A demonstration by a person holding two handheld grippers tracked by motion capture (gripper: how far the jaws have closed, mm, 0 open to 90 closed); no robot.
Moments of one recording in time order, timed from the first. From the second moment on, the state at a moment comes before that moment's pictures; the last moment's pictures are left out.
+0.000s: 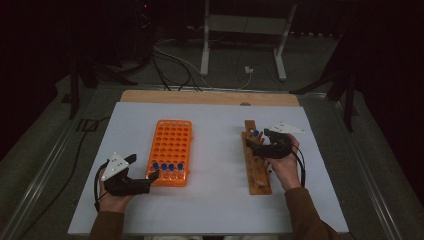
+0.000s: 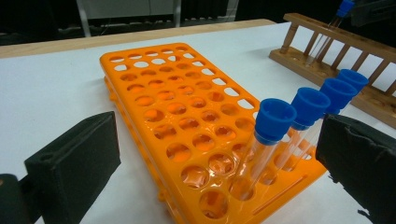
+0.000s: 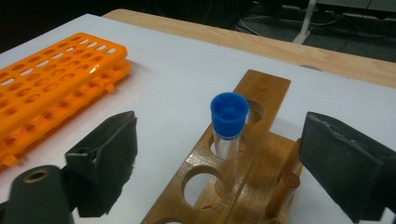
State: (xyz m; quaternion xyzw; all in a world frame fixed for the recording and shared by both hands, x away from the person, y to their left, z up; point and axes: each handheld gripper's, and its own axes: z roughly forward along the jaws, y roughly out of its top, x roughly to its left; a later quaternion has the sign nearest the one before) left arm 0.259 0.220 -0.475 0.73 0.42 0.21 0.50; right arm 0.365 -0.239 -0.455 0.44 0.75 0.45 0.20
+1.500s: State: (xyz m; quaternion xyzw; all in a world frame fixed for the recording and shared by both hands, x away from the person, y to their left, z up) left arm 0.260 0.220 -0.476 0.73 0.42 0.21 0.50; right arm 0.371 -0.231 -0.465 0.42 0.75 0.44 0.23
